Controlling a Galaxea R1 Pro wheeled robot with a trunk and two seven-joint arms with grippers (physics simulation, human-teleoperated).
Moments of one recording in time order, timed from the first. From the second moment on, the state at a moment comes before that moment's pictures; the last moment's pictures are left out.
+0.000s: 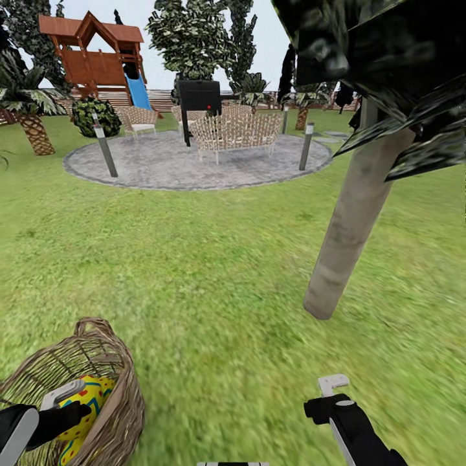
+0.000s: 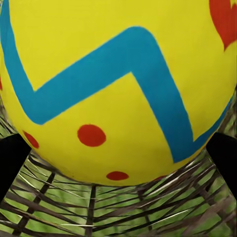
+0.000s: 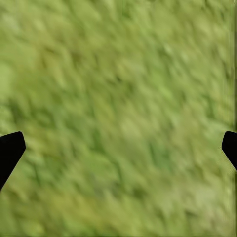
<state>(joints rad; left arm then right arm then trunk) -0.23 0.34 0.22 -1.07 0.55 0.85 0.11 -0.25 -0.05 0.08 -1.09 0.08 0.66 -0.04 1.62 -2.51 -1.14</state>
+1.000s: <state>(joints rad) -0.23 0.33 0.22 -1.08 0.54 0.85 0.01 -0.25 -0.05 0.08 -1.07 0.08 0.66 -0.05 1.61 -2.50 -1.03</state>
